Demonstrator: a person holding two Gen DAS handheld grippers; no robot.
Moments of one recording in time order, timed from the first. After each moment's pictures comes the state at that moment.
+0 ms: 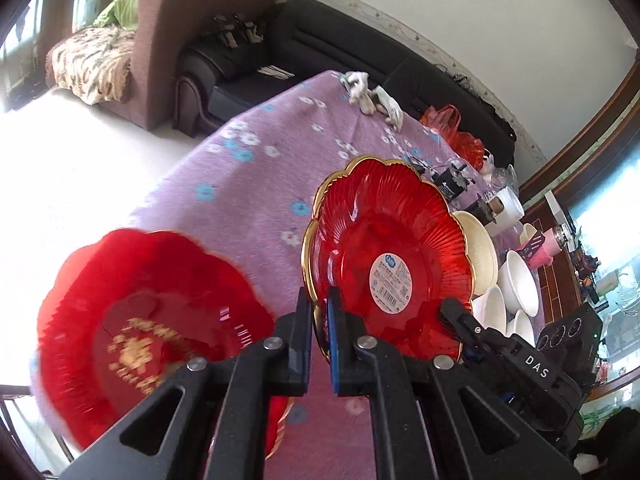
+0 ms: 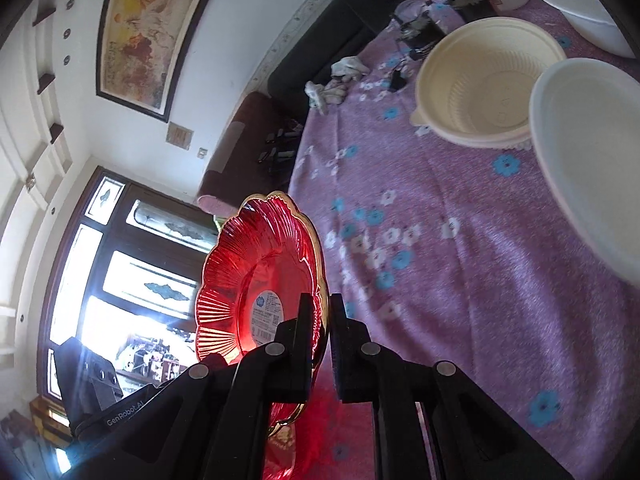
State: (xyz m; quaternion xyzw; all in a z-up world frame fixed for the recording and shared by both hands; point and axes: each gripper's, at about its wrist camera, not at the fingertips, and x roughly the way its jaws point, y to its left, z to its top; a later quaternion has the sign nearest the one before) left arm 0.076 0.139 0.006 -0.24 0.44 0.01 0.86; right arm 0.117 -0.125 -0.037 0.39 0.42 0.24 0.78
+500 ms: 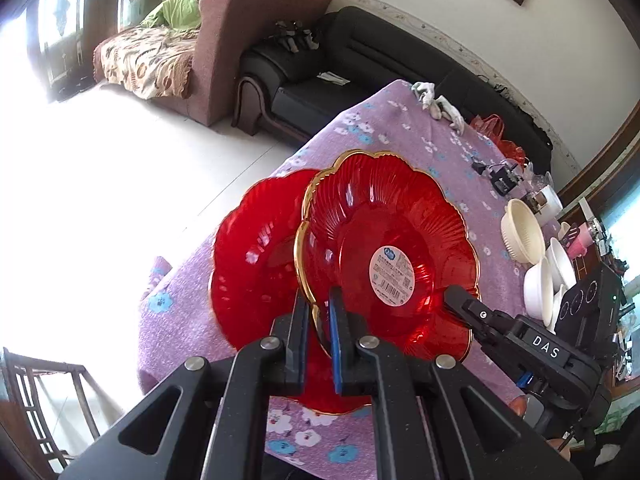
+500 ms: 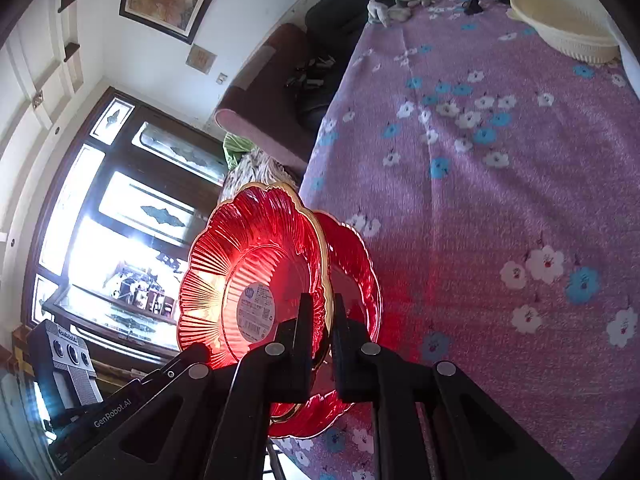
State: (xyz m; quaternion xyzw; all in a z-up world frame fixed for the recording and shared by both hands) left arm -0.029 0.225 -0.016 -0.22 0.45 0.08 0.86; right arm 0.046 -0.002 -0.050 0.29 0.49 0.30 0.77
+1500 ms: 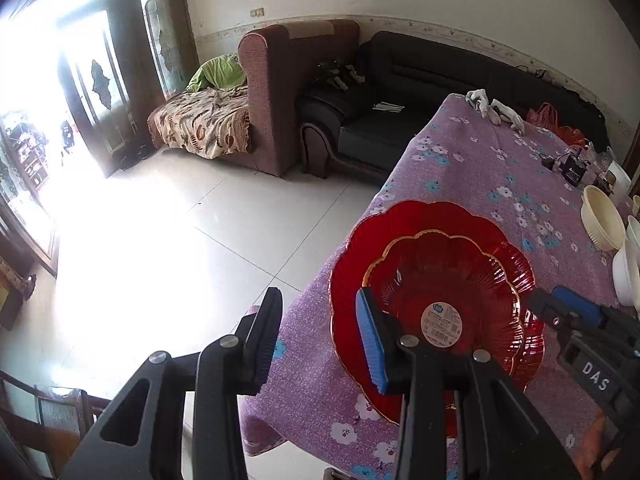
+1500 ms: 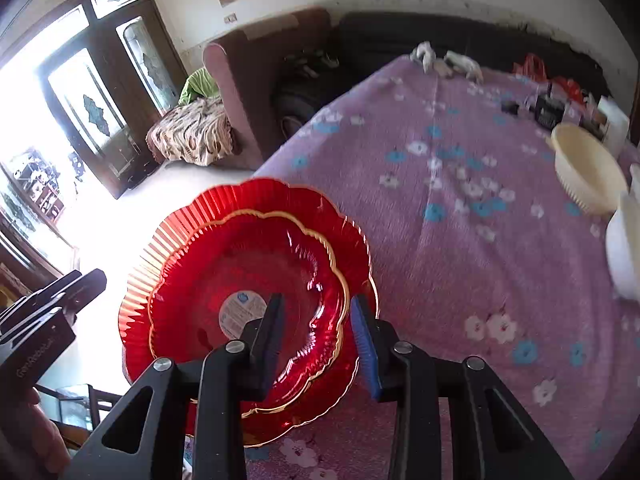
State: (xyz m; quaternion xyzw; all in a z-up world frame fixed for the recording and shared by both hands) left arm -0.045 0.240 -0.010 -0.08 0.42 0.20 0.88; right arm 0.039 0.071 -0.030 -0.01 0.45 0.24 0.86
